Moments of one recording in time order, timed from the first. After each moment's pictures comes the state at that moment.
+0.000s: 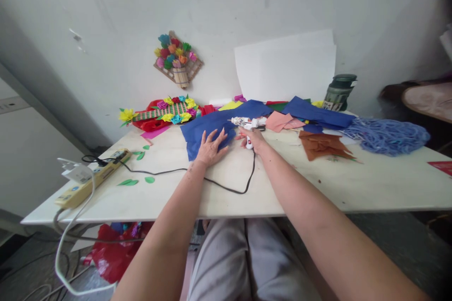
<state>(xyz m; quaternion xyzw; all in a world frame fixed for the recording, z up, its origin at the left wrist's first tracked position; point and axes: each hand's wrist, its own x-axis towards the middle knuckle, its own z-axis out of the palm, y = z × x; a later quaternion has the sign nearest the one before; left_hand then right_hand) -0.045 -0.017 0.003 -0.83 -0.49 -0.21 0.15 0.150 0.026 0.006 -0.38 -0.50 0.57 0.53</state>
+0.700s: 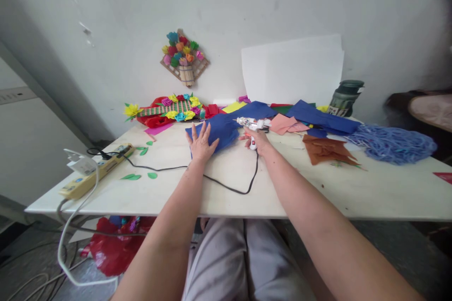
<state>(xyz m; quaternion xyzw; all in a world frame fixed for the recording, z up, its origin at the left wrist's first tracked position) -0.063 -0.017 0.004 -0.67 -0.65 -0.31 0.17 0.149 0.020 0.012 -0.40 -0.48 0.58 0.53</state>
